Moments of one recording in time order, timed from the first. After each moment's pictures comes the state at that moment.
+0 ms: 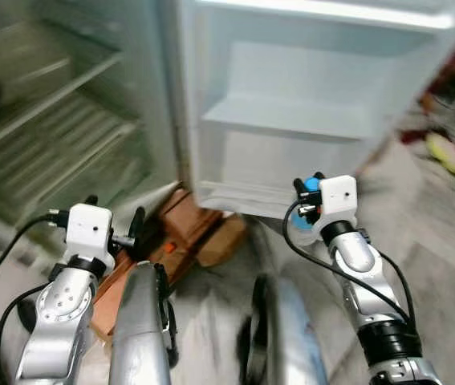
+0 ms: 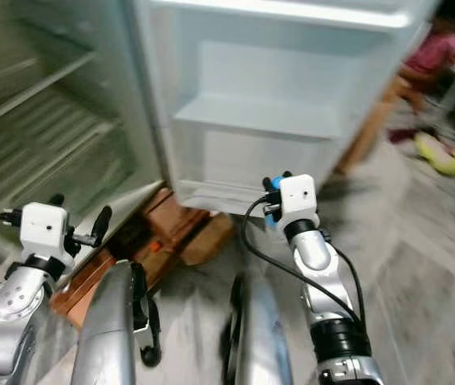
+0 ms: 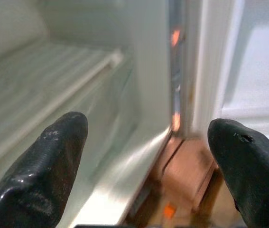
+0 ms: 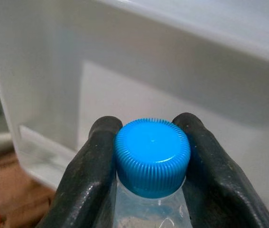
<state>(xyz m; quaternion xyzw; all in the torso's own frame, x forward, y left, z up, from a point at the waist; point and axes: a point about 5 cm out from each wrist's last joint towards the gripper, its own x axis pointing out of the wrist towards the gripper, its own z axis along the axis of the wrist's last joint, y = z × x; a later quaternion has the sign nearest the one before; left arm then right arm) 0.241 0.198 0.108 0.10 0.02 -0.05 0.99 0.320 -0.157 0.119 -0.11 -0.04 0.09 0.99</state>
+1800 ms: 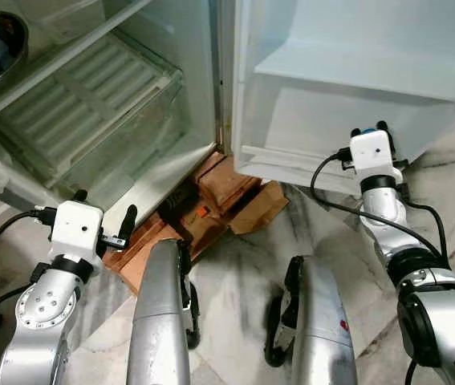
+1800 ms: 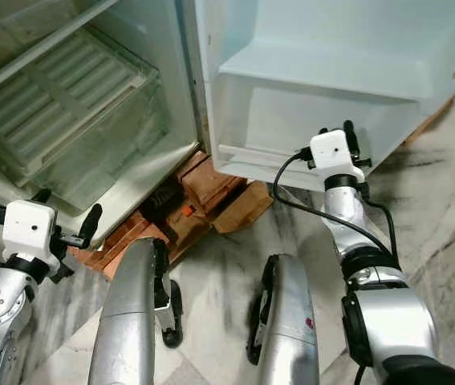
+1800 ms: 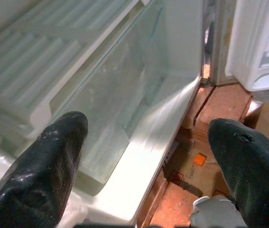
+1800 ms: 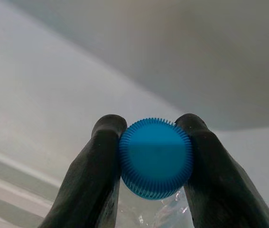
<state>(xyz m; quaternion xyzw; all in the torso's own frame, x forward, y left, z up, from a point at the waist) 0.229 0.205 0.125 0.14 0.02 -0.06 0.99 0.364 -0.234 0.139 -0.26 -0.08 -0.12 0.95</state>
